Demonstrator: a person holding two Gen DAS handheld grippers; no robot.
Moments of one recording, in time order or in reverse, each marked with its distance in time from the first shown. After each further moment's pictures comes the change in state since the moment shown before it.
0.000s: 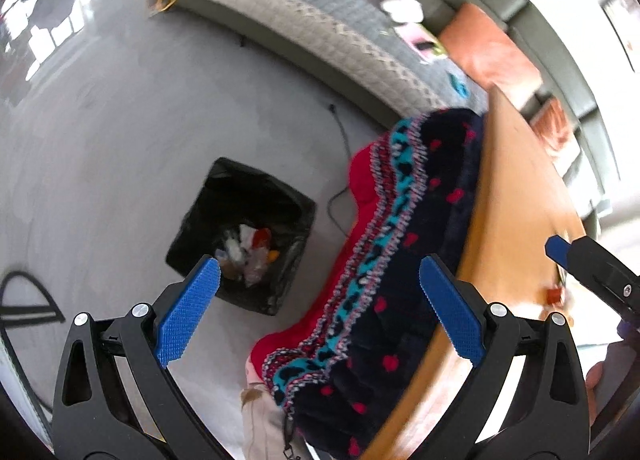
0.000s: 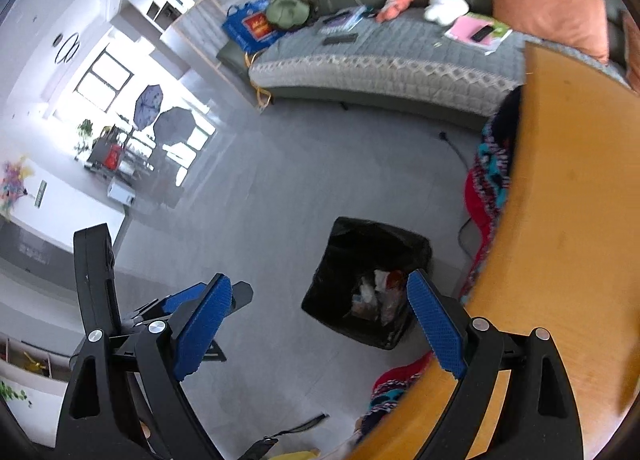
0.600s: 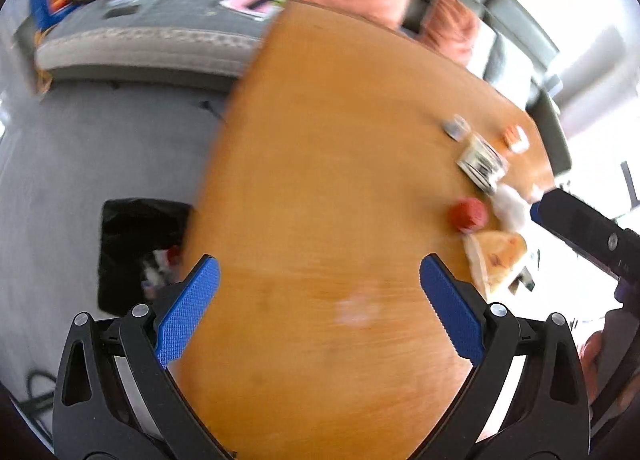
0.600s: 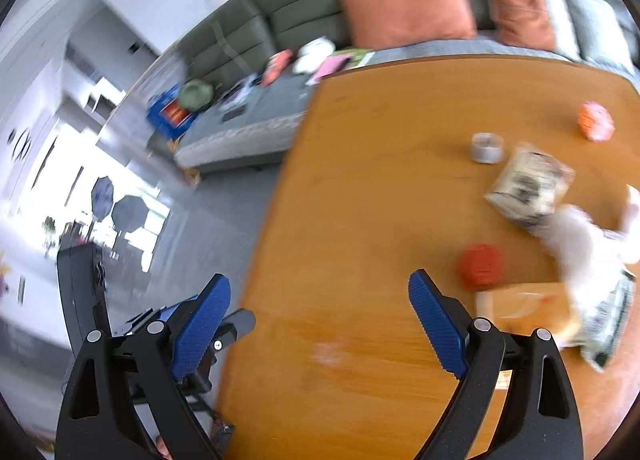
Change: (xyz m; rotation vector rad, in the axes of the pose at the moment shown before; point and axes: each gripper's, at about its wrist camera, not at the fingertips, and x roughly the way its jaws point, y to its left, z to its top) left arm 0.049 -0.276 -0.069 0.403 0.087 -0.113; right arm -0.160 -0.223 -0.061 0.289 -0.203 -0.154
